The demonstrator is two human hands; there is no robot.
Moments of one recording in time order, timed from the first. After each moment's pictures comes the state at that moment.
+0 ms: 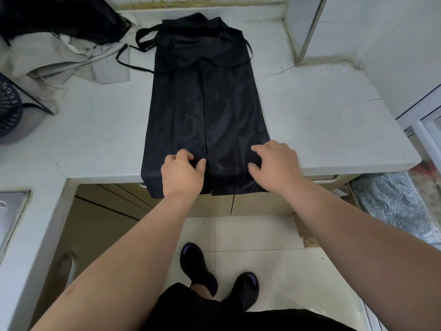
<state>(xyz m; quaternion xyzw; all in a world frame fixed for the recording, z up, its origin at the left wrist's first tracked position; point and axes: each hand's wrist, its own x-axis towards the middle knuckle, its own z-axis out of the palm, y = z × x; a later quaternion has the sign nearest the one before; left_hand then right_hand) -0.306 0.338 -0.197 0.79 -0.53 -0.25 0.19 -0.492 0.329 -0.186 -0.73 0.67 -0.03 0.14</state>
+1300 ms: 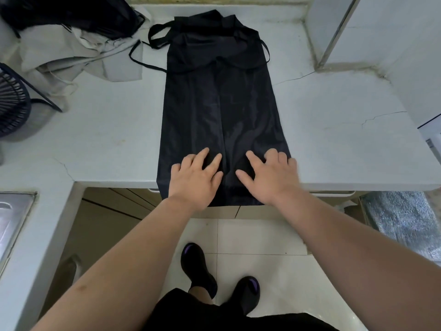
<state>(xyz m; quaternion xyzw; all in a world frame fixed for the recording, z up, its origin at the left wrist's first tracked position) -0.280 0.322 -0.220 0.65 -0.75 -0.10 -0.05 -0.454 0.309 -0.204 -0.73 0.67 0.12 0.11</state>
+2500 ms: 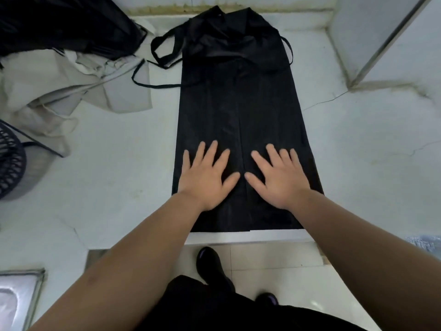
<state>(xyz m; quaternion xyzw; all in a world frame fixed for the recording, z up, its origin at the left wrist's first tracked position) -0.222 0.198 -0.218 0.60 -0.79 -0.15 -0.07 -0.407 0.205 -0.220 -0.75 0.64 0.12 0.11</state>
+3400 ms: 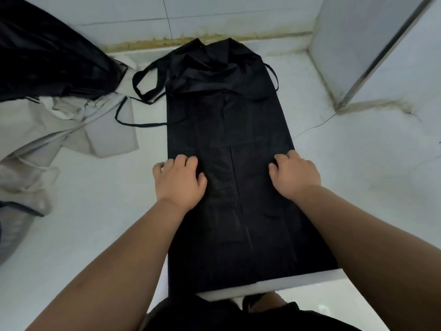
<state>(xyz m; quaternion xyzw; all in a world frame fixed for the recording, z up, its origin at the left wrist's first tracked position) -0.199 0.117 -0.215 0.65 -0.75 -0.07 -0.04 -0.430 0.133 -0.197 -0.63 0.76 0.10 0.13</state>
